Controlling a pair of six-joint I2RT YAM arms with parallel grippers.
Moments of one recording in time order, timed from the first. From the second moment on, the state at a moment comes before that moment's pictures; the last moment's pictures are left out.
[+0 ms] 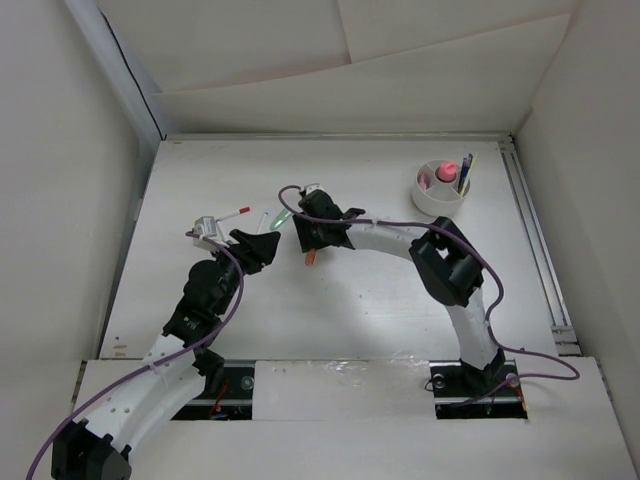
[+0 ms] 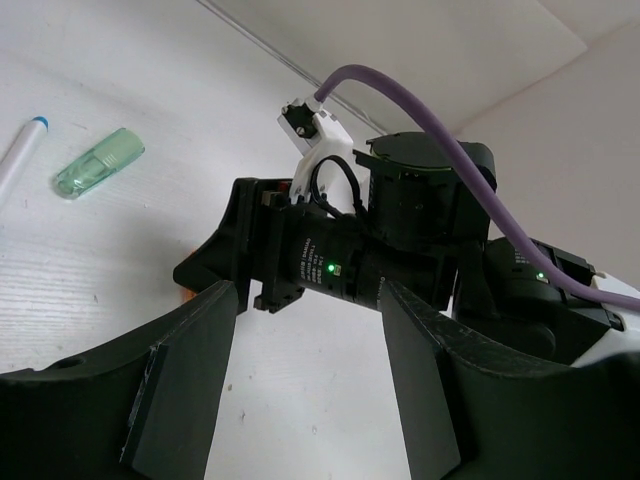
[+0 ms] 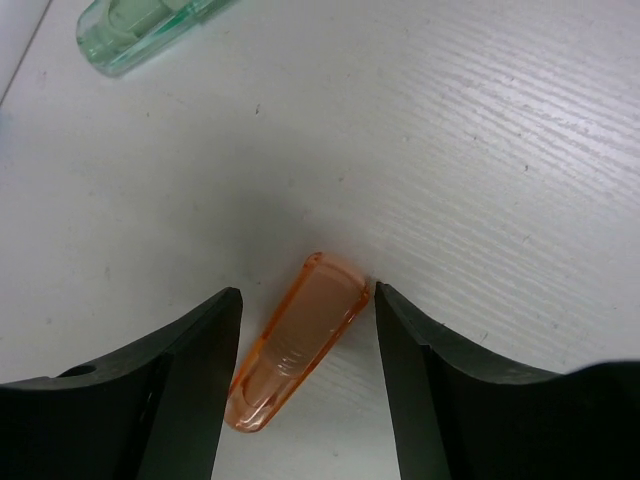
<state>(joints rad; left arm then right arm) -0.49 0.58 0.32 0.22 -0.15 -0.85 0.81 2.14 1.54 -0.27 0.15 0.38</state>
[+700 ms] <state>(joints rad) -0.49 0.53 0.32 0.21 -0.18 -0.85 0.81 2.17 1.58 -0.27 0.24 0.36</state>
